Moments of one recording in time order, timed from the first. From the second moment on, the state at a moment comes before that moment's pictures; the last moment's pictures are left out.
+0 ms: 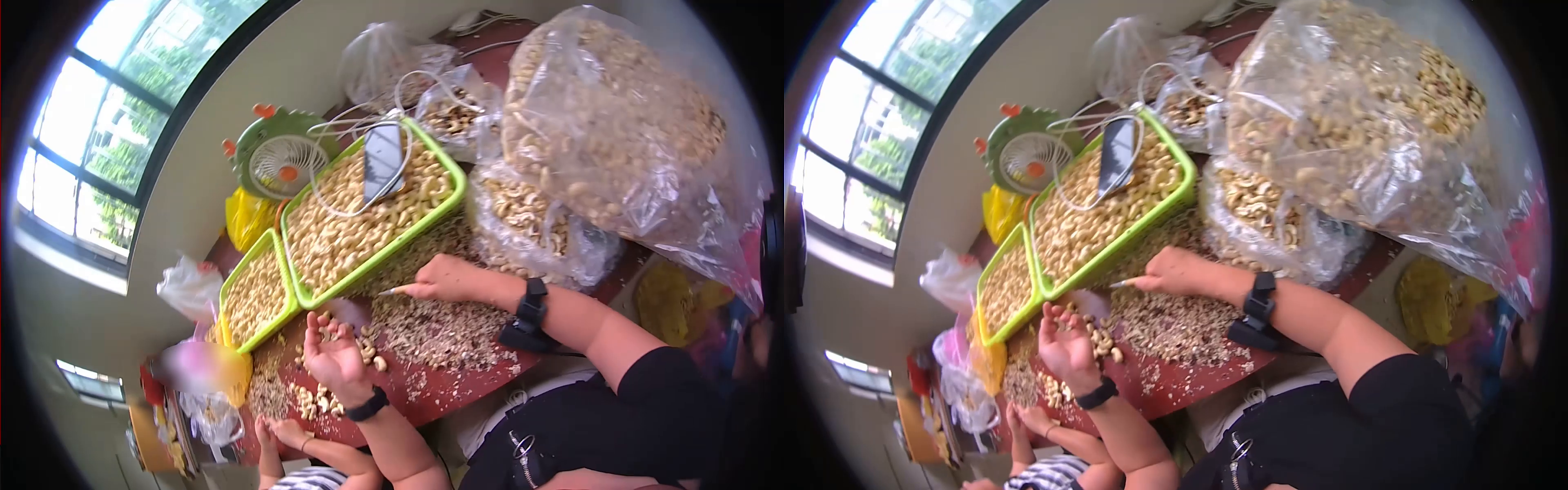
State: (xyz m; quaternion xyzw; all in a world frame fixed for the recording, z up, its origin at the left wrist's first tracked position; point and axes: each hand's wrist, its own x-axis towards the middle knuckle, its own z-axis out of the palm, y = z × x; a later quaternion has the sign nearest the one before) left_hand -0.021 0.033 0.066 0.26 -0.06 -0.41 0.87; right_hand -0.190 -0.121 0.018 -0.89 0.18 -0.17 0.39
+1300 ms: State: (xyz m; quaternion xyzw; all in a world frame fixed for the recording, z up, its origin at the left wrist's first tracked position) left_hand -0.080 0.098 0.085 0.43 -0.22 -0.14 0.86; right_hand -0.169 -0.168 -0.039 -0.82 0.07 -0.32 0.47
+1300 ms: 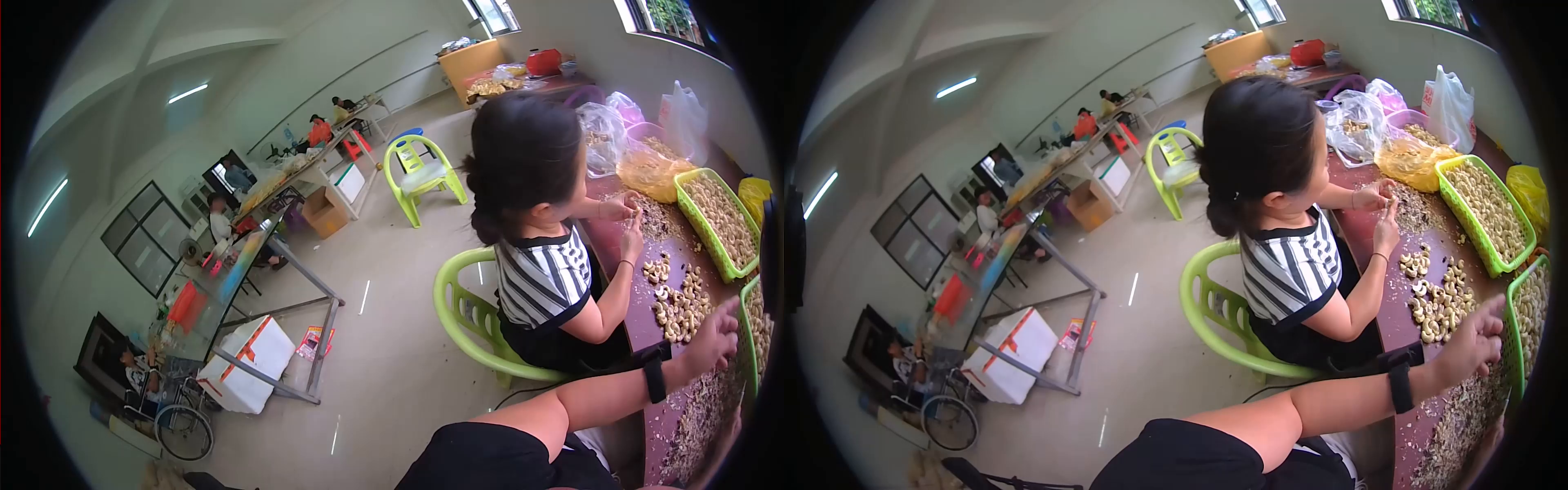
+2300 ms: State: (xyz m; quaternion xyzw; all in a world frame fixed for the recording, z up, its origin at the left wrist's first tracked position) left_hand 0.034 0.086 0.087 0.43 -0.03 -0.09 0.90; right_hand -0.180 -0.147 -0.023 -0.81 0.19 -0.24 0.50
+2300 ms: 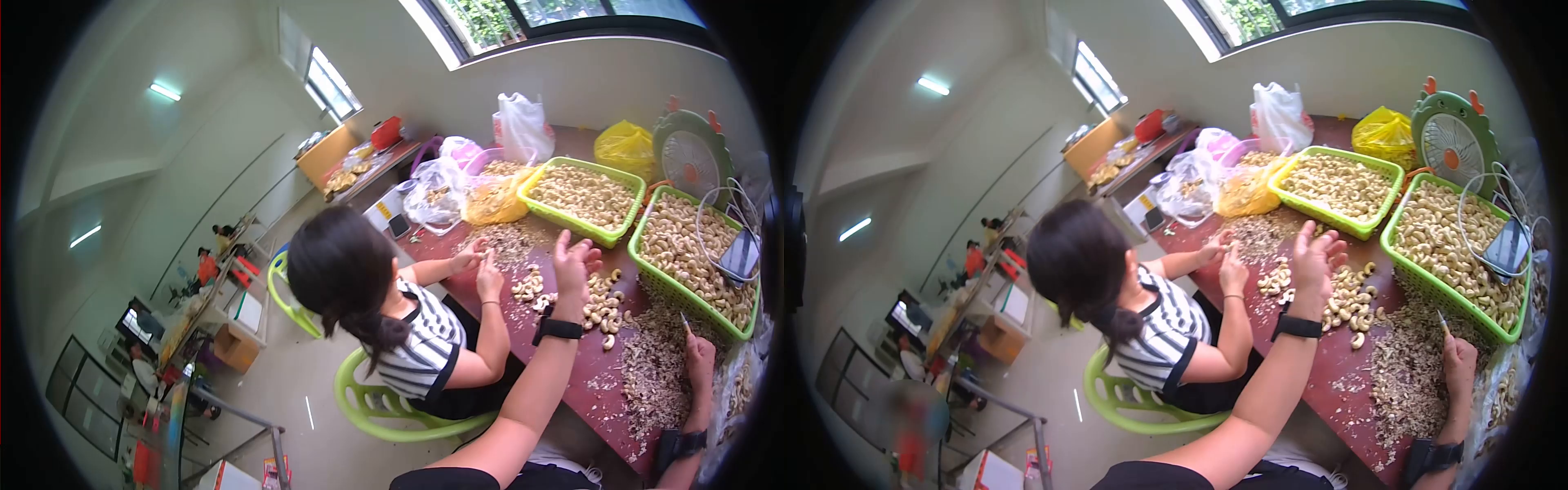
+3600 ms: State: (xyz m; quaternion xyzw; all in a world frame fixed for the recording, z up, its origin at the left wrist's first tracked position) left_hand -0.008 0.016 0.038 0.37 0.02 -0.15 0.92; right_hand -0.183 -0.126 0.009 -0.82 0.23 -0.20 0.49
